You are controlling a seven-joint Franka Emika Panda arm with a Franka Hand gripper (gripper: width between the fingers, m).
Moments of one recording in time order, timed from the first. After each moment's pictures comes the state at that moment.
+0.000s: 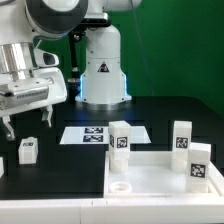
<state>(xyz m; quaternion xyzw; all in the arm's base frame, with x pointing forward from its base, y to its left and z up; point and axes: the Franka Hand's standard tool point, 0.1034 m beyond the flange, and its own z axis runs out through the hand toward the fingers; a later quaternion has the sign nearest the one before) 0.448 -0.168 0.051 -0.49 0.86 0.03 0.11</state>
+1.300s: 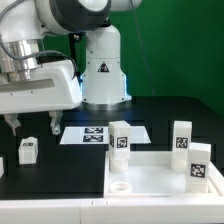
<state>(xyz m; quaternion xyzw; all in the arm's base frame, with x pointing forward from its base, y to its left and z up) 0.479 -0.153 0.060 -0.97 0.22 -0.03 0.08</state>
